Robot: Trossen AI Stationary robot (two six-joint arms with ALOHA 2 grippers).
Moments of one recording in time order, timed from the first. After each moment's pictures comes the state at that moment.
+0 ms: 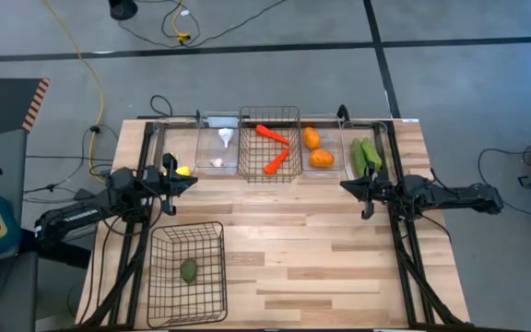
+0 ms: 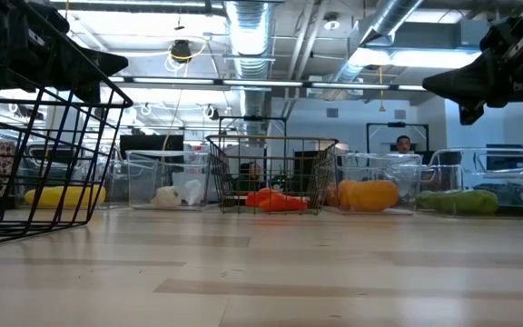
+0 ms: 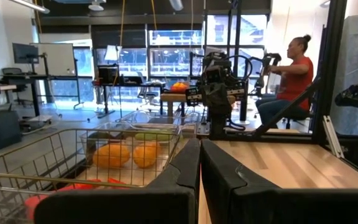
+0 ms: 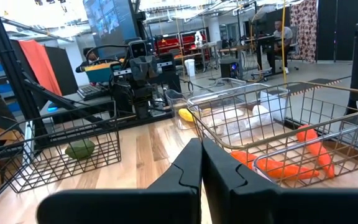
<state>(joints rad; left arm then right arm) 0.36 0.00 0.01 0.16 0.23 -0.05 0.03 0.00 0.01 0.05 0.26 0.16</state>
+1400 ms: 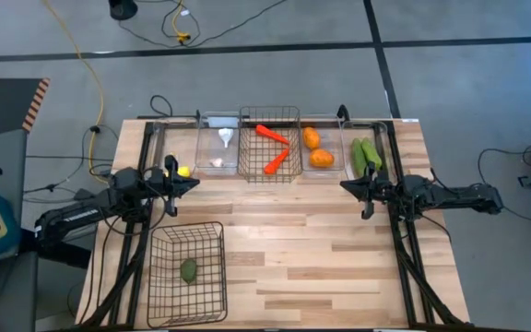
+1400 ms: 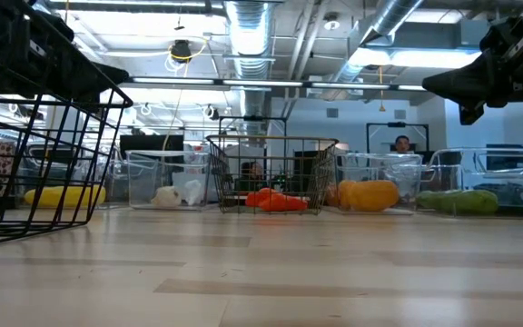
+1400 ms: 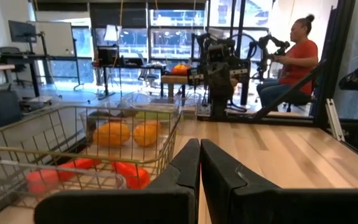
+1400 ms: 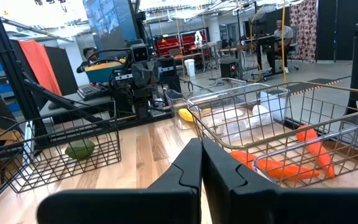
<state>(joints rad) 0.36 0.00 0.01 0.08 0.22 -0.05 0.03 0.00 0.00 0.05 0.26 0.16</state>
